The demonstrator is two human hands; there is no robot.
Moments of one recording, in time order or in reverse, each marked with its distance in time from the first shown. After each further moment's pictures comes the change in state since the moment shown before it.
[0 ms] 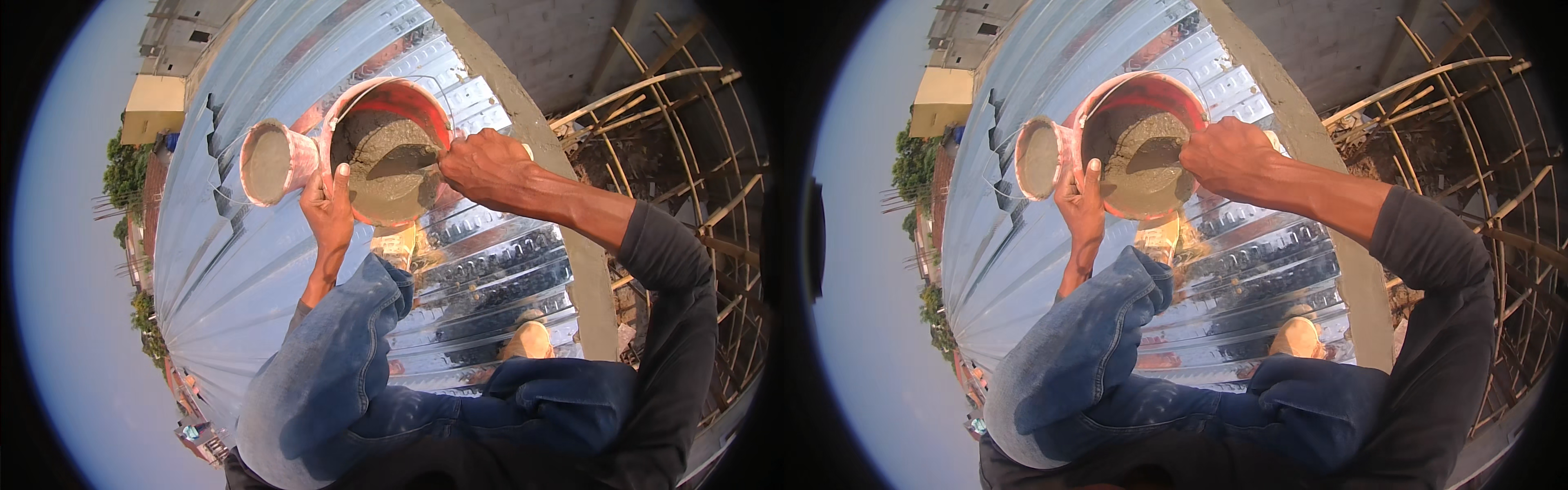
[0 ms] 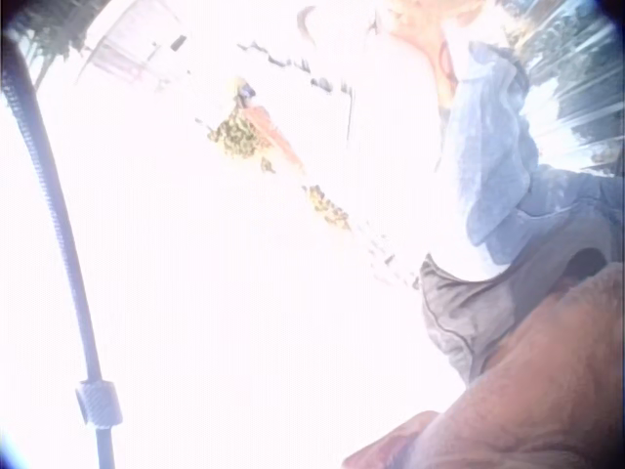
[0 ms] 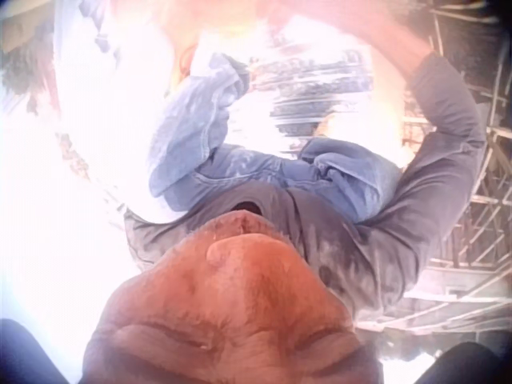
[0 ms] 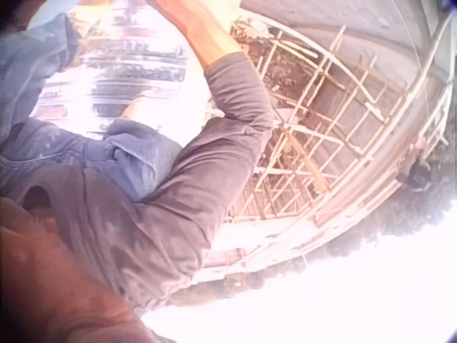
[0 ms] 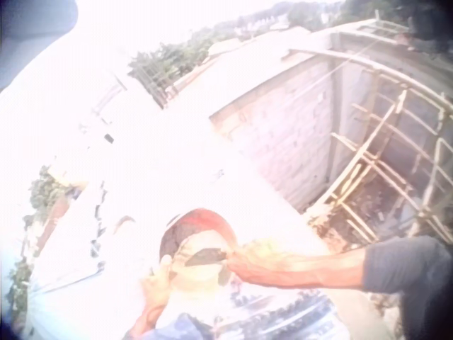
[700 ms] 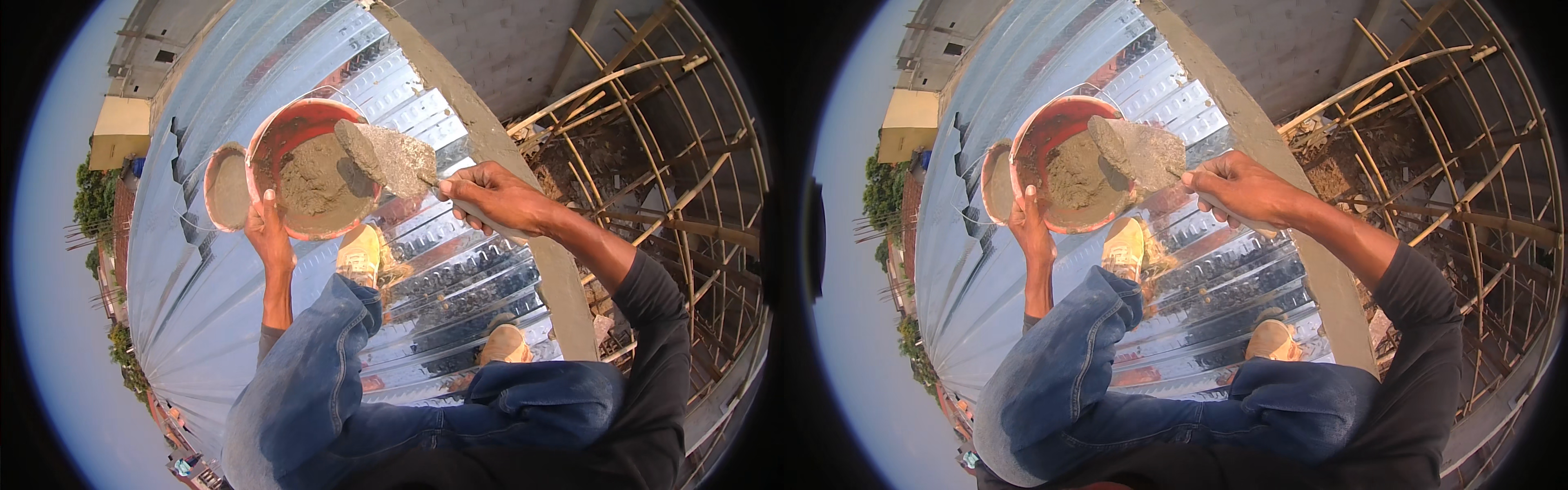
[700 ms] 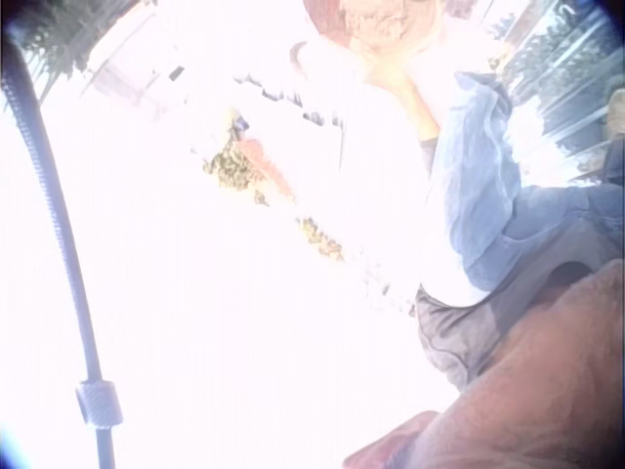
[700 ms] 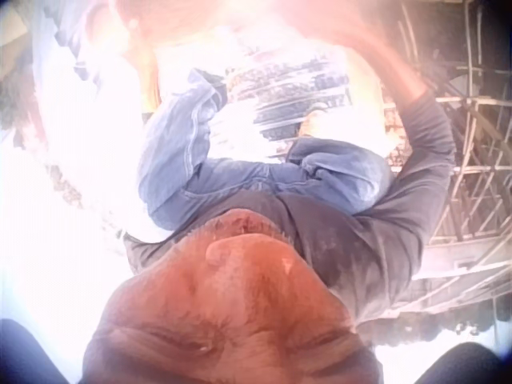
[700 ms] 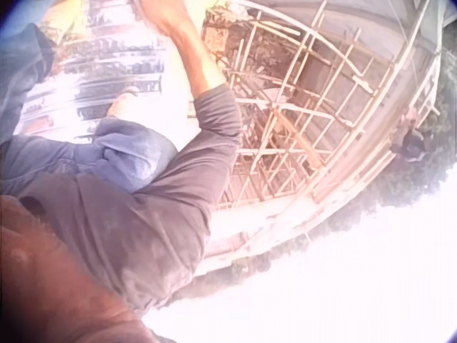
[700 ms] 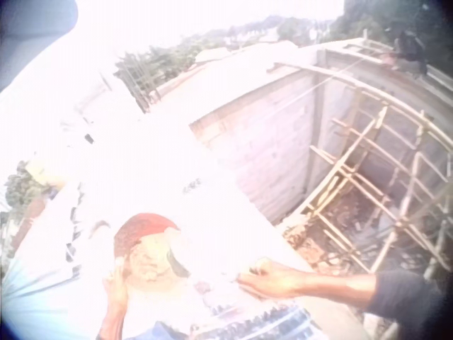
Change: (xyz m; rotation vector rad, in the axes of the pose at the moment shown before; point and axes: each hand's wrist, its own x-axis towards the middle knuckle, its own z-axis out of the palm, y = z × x) left_hand 0.016 -0.027 -0.040 -0.188 0.120 -0.227; right_hand -0.069 0.024 0.013 1.363 -0.077 0.426
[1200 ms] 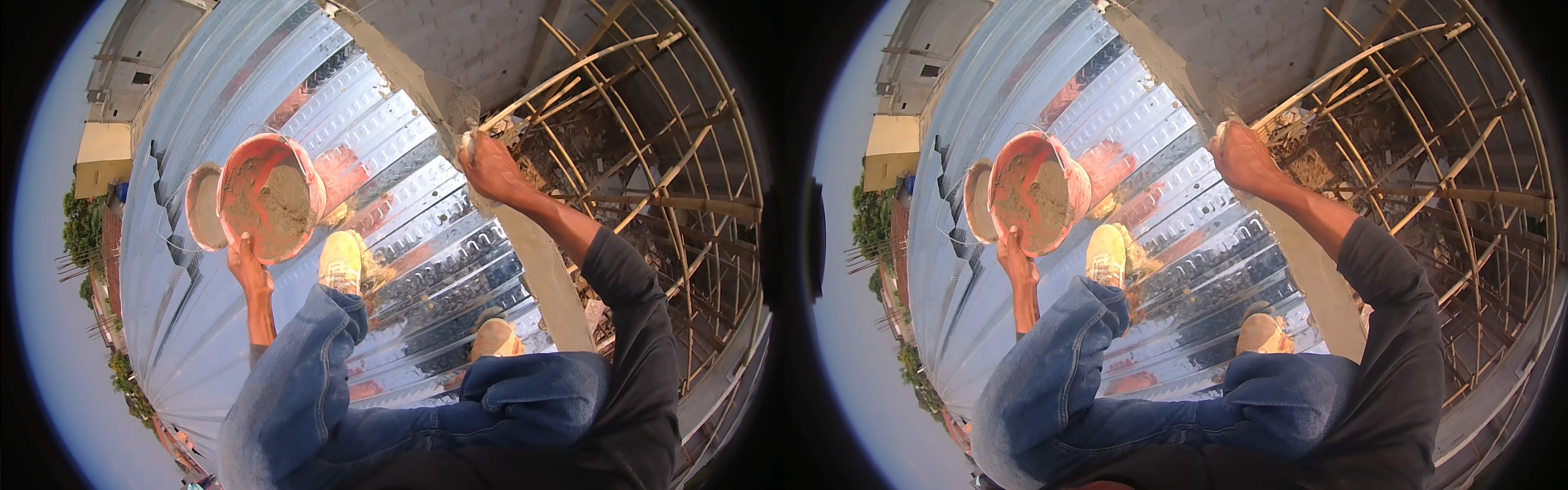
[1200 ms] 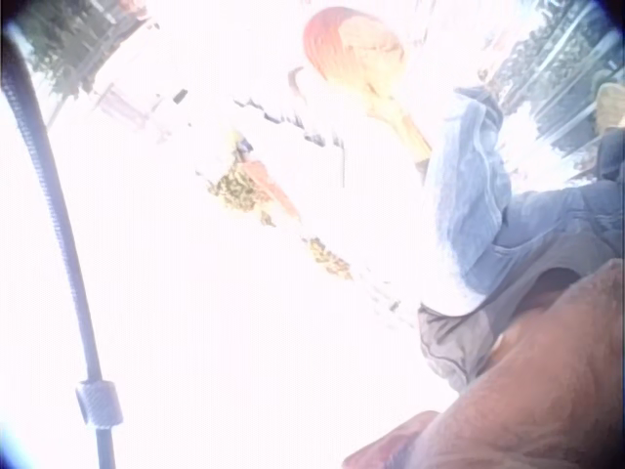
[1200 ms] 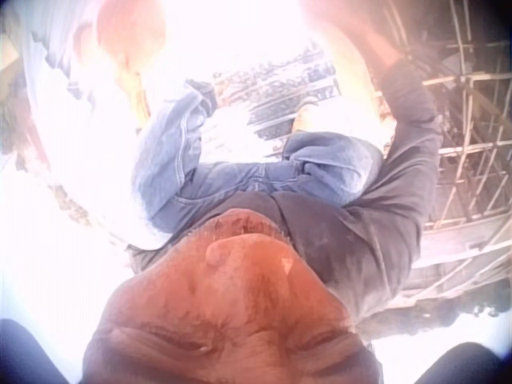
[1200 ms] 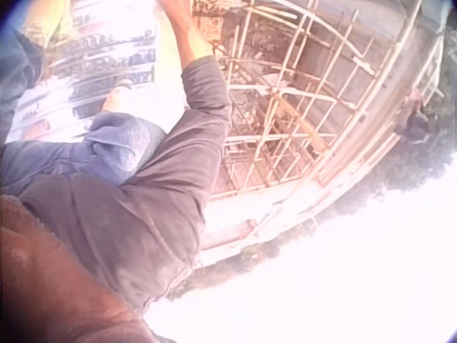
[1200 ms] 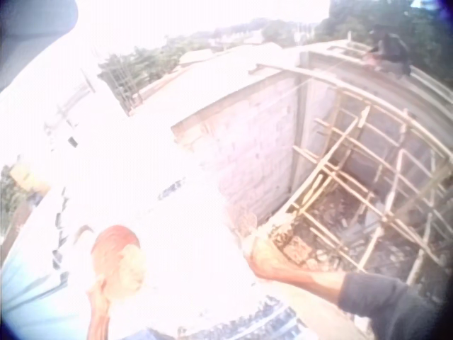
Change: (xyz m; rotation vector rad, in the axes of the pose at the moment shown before) left_hand 0.007 -0.069 -0.059 -0.131 0.070 -0.210; right_hand 0.040 0.079 -0.052 -0.683 0.750 -0.089
